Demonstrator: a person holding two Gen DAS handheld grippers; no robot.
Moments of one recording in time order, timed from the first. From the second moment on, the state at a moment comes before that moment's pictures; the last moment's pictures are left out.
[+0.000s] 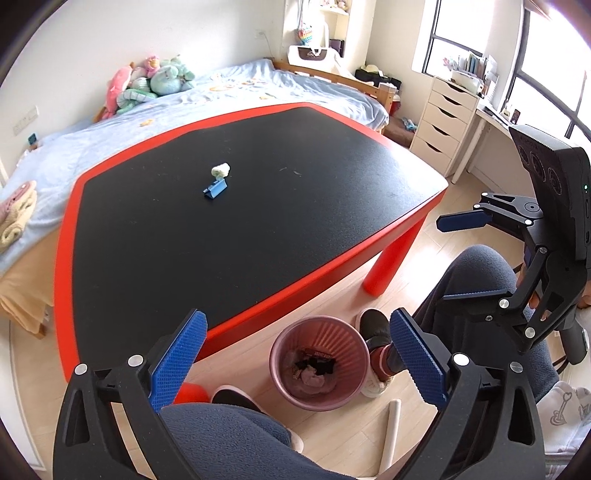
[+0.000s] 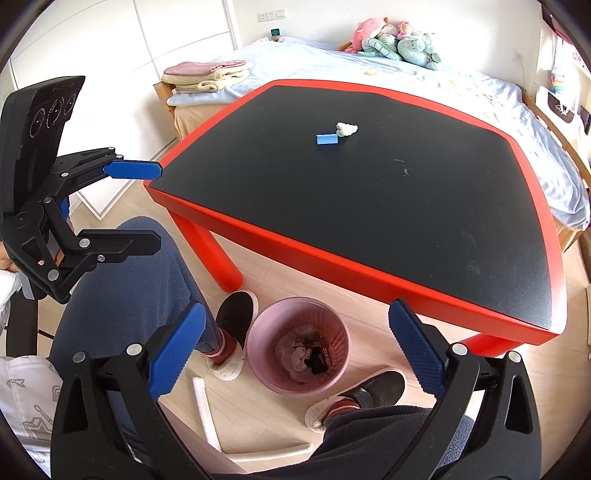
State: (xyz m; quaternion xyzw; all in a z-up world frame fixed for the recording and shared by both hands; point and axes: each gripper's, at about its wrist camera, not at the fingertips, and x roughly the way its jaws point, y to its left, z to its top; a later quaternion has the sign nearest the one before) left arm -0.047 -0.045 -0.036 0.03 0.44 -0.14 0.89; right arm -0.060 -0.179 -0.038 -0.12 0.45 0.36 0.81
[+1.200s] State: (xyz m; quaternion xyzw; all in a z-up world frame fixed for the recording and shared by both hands) left arm 0.022 -0.016 -0.024 0.06 0.42 -0.15 0.89; right arm 0.037 -0.161 -0.006 -0.11 0.44 0.34 0.83
